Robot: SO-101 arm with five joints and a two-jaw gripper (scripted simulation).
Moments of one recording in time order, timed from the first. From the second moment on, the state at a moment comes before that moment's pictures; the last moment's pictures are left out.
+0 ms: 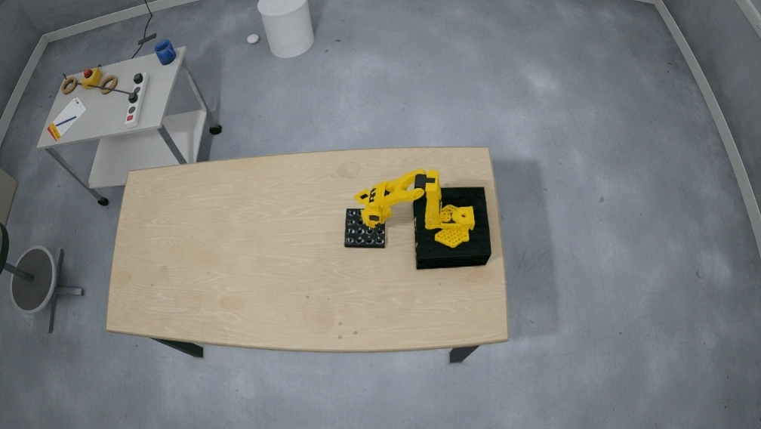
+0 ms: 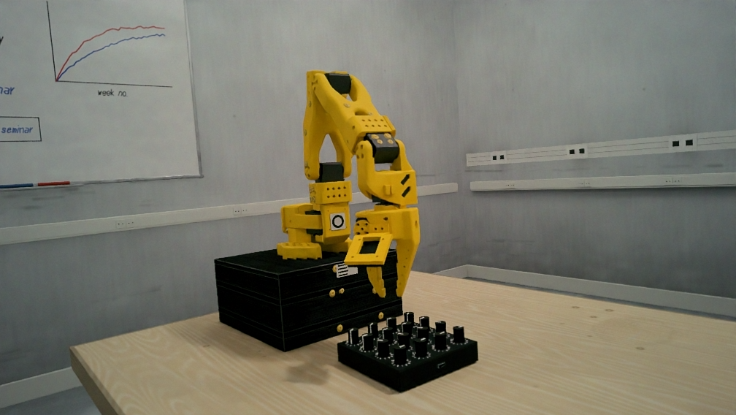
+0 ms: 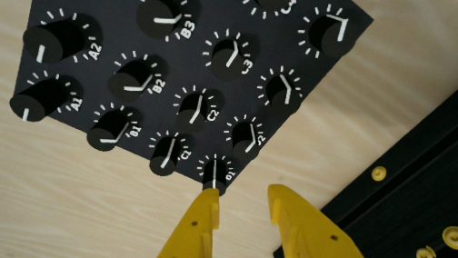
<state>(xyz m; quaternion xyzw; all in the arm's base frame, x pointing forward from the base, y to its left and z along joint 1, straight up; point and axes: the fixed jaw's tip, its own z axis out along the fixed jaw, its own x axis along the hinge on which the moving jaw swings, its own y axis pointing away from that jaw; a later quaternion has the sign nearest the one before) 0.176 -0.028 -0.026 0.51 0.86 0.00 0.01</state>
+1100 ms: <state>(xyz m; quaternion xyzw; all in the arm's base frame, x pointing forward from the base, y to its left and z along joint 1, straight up) 0.175 -0.028 -0.026 0.51 0.86 0.00 0.01</state>
